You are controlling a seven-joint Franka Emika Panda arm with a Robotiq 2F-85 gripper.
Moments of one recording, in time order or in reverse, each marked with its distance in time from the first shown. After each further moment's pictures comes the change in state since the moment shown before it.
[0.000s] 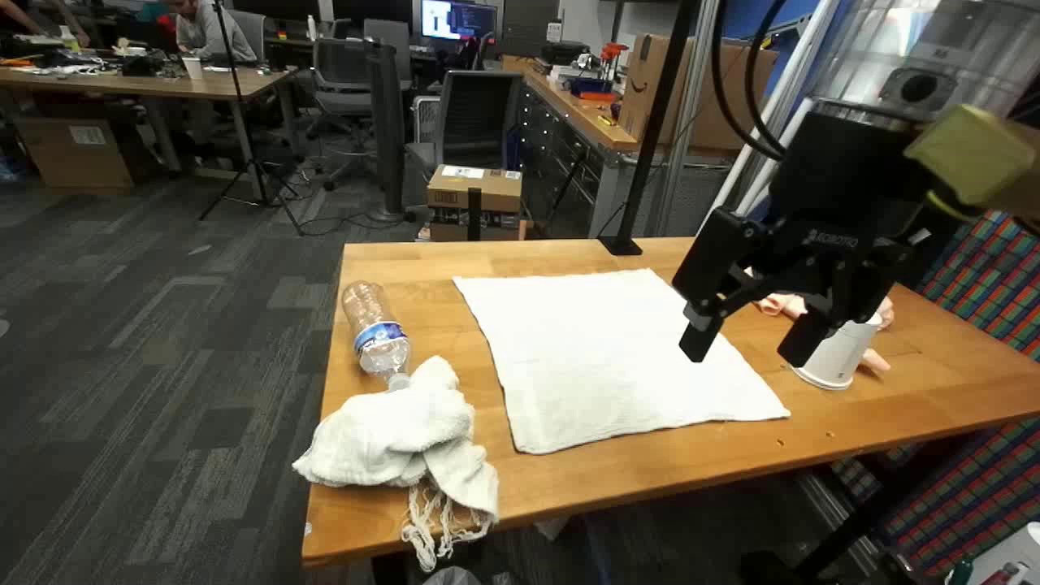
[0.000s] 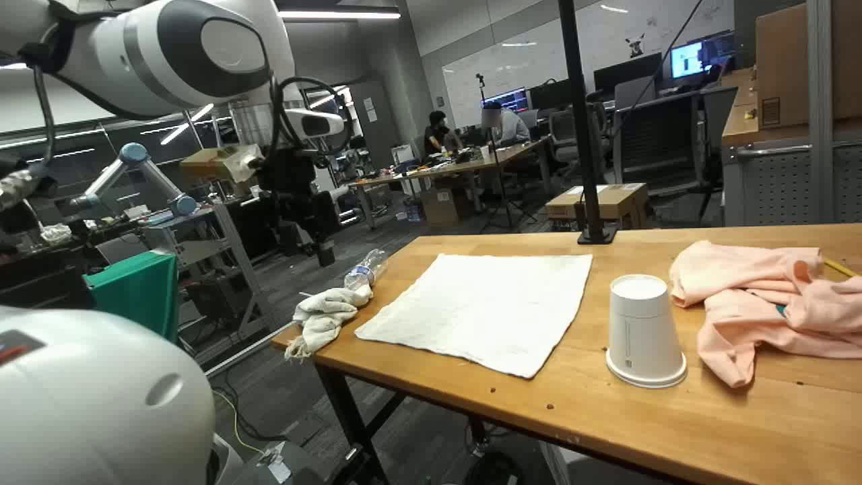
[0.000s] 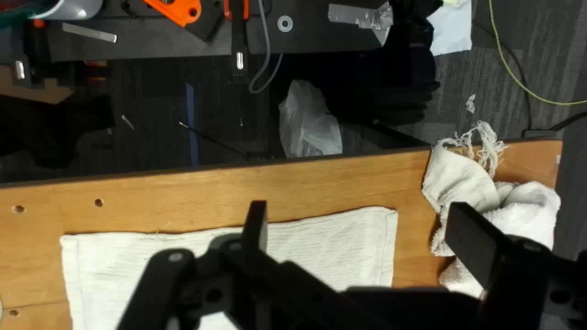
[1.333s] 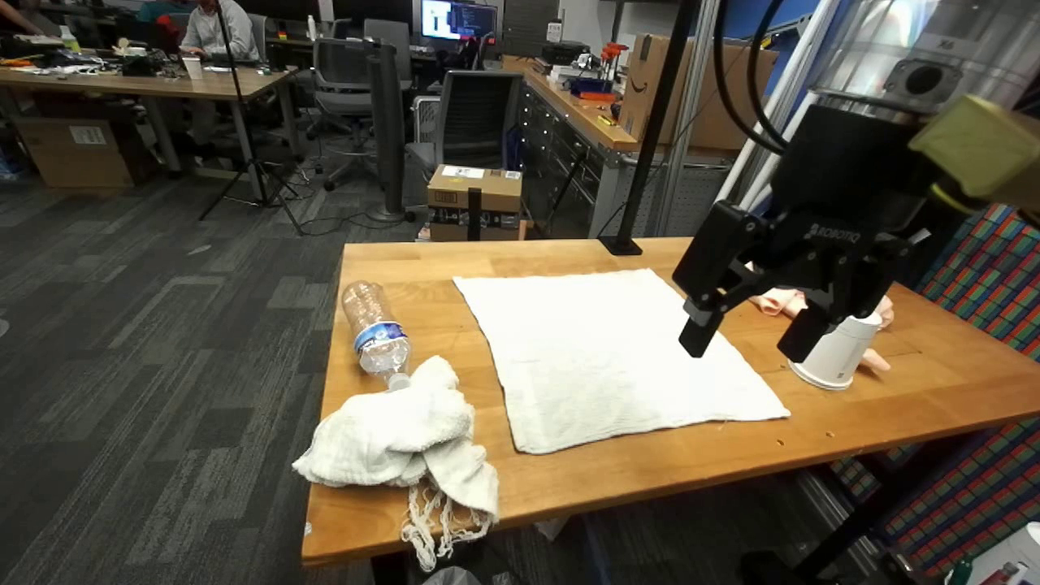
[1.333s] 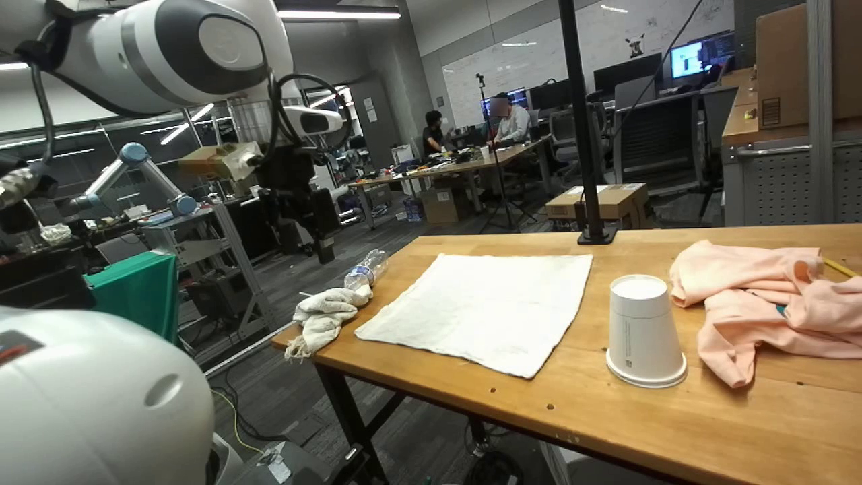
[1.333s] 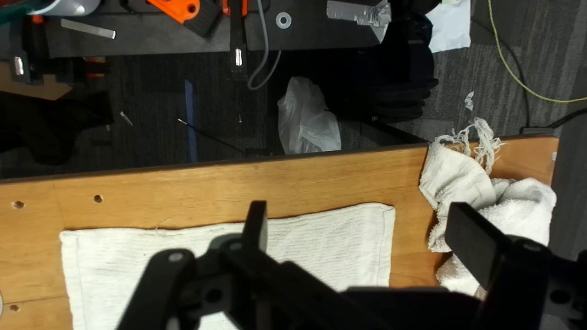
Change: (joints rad) arm 0.000 -0.003 0.000 0.004 -0.001 0.000 0.000
